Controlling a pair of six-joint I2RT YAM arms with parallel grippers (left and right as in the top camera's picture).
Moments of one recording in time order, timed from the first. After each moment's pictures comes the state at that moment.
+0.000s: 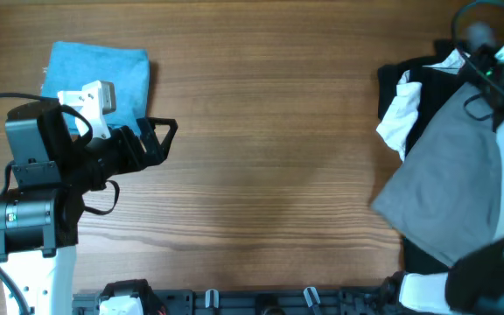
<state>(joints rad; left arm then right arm) 0.08 1.01 1.20 -0.95 0.53 -0.30 -0.35 1.55 1.39 -0.54 -0.01 0.26</state>
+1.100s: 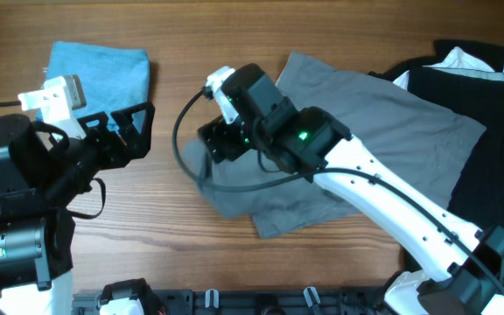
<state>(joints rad) 0.15 0.92 1.20 -0.80 0.49 -0.34 0.78 1.64 1.54 -0.73 -0.05 0.18</state>
